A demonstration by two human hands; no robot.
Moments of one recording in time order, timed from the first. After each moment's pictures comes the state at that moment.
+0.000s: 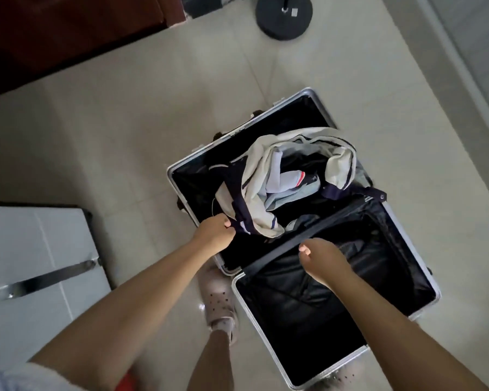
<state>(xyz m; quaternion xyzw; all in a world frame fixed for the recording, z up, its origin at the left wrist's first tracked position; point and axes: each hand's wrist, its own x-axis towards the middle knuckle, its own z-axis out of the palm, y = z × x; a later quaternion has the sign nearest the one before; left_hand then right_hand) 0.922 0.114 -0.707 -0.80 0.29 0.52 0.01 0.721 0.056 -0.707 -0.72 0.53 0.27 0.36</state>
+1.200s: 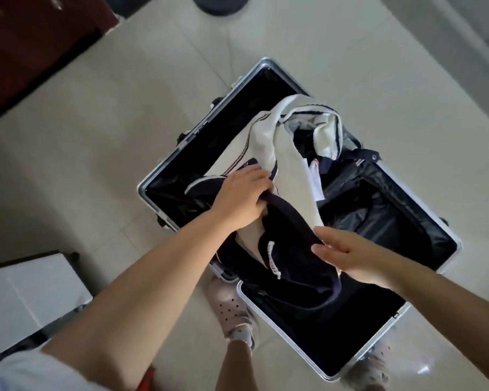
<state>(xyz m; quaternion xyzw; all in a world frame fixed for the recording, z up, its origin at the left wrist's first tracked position) 0.895 0.033 -0.751 -0.64 0.68 0.36 0.01 0.687 0.040 -0.710 -0.59 0.47 0.12 0.64</state>
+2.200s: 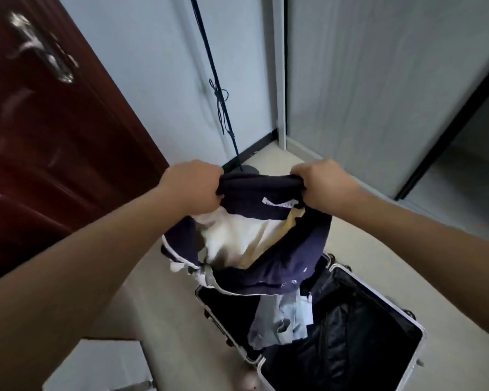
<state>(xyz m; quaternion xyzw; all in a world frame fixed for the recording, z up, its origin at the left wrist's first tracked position) 0.883 0.026 -0.239 -0.68 0.72 -0.02 0.16 0.683 -0.024 -0.282 -0.87 0.46 -0.07 0.14</state>
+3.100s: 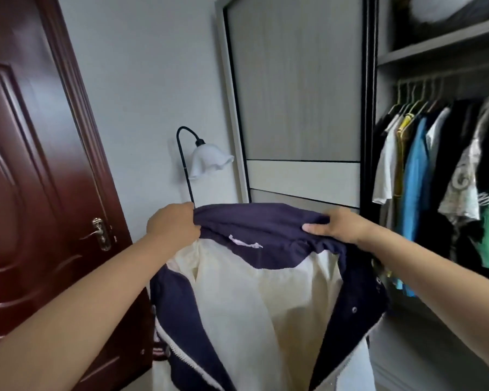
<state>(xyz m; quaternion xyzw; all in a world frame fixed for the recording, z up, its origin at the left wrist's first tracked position) 0.695 0.139 0.054 -0.80 0.58 -0.12 -0.11 0.422 0.054 0.019 -0.79 0.47 -0.28 0.29</state>
